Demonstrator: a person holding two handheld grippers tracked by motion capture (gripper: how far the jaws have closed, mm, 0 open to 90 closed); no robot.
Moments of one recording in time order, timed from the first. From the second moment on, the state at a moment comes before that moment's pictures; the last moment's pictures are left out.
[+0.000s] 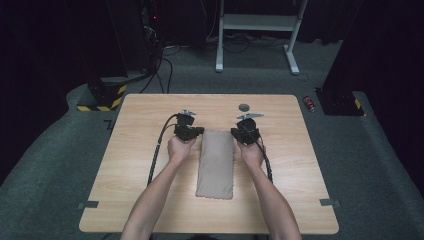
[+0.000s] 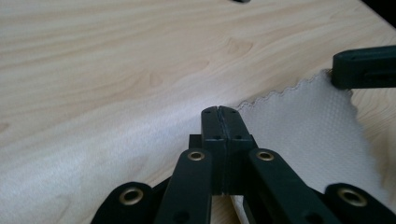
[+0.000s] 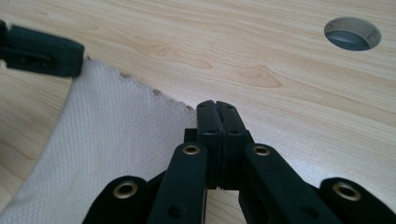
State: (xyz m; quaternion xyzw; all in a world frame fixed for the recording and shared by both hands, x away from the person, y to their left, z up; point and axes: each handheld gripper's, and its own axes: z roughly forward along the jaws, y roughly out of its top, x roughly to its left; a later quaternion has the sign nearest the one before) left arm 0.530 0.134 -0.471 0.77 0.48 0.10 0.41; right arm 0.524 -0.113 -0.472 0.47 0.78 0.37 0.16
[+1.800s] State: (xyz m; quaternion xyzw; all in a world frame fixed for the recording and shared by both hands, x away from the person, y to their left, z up) left arm 0.457 0.147 -0.489 0.80 0.42 0.08 0.42; right arm 0.452 -0.123 -0.490 0.40 0.81 0.40 0.13
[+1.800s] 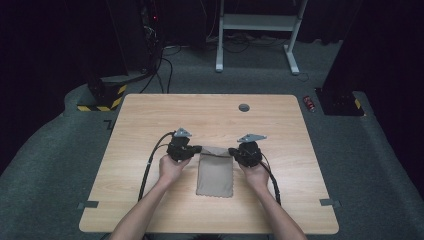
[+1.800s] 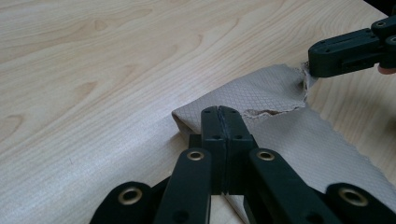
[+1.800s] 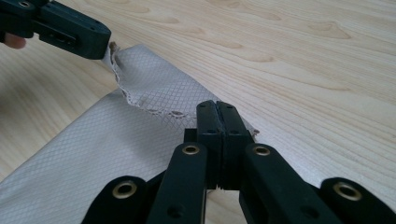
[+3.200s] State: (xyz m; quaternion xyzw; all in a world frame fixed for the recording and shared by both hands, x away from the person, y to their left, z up) left arm 0.417 0.155 -0.487 0.80 0.39 0.07 0.46; right arm 0.416 -0.132 -0.487 0.37 0.82 0.42 0.11
